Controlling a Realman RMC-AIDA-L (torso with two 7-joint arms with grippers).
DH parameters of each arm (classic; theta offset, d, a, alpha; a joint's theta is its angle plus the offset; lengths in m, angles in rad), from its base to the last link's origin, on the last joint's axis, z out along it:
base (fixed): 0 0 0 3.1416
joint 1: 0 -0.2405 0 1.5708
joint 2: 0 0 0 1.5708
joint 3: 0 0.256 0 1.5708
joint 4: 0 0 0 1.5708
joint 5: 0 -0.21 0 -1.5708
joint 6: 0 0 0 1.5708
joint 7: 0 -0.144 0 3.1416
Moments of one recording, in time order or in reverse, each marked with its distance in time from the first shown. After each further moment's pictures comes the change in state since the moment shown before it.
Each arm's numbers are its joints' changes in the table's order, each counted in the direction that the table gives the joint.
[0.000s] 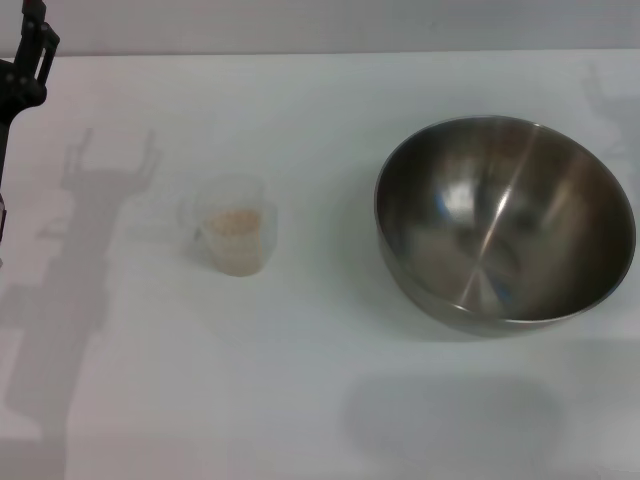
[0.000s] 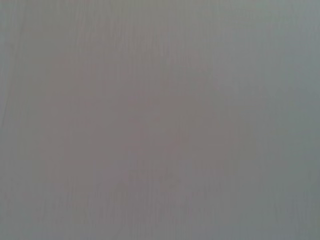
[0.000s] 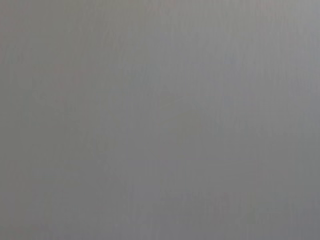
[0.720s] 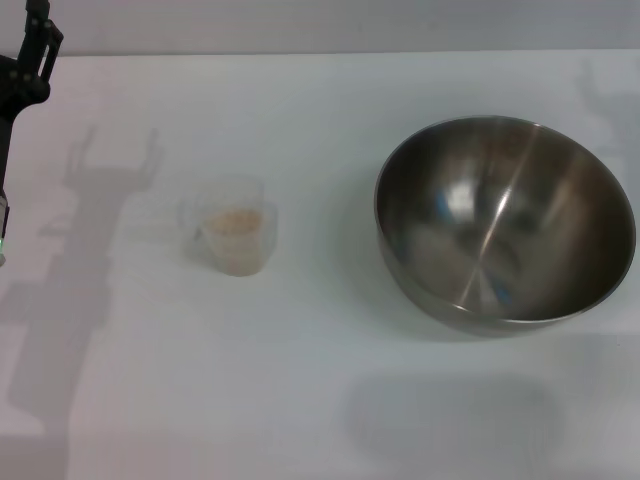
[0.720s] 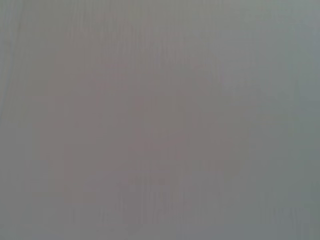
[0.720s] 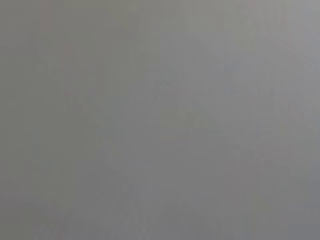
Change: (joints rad) left arm 0.008 0.000 -0.001 0.001 0.001 0.007 0.002; right arm 0.002 0.005 -0.001 0.037 0.007 -0.002 0.246
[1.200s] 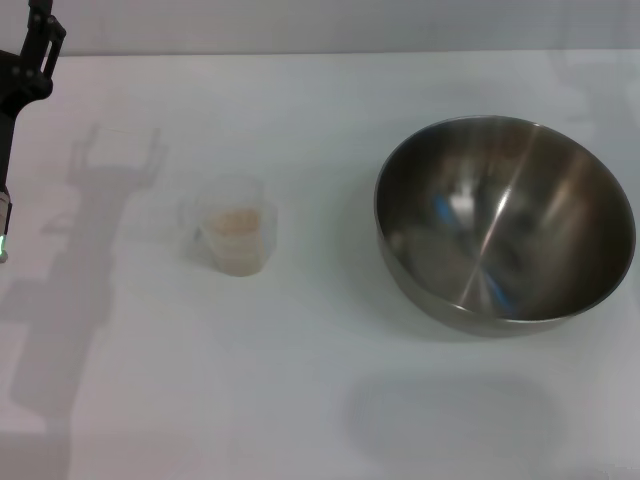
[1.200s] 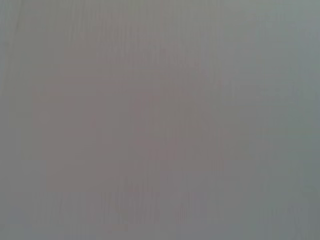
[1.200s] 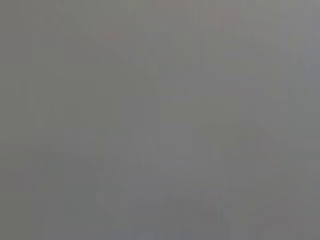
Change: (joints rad) left arm 0.006 -0.002 -0.001 -0.001 0.000 0.000 0.002; right arm 0.091 0.004 0.026 0.463 -0.020 -0.658 -0.064
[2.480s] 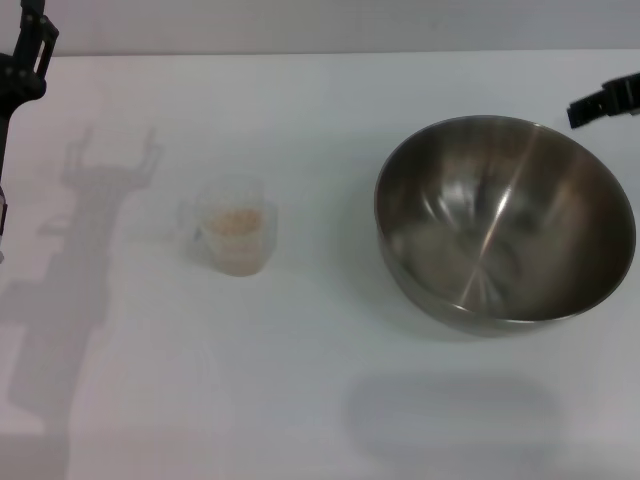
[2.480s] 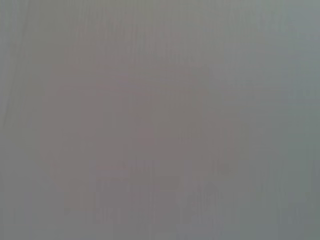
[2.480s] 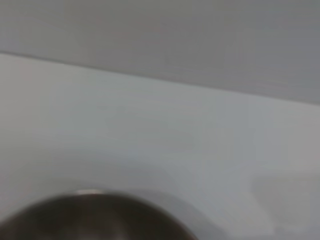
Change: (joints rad) left arm -0.006 0.002 -0.009 0.003 0.000 -0.001 0.002; right arm -0.104 -0.013 0.398 0.886 0.052 -2.265 -0.041
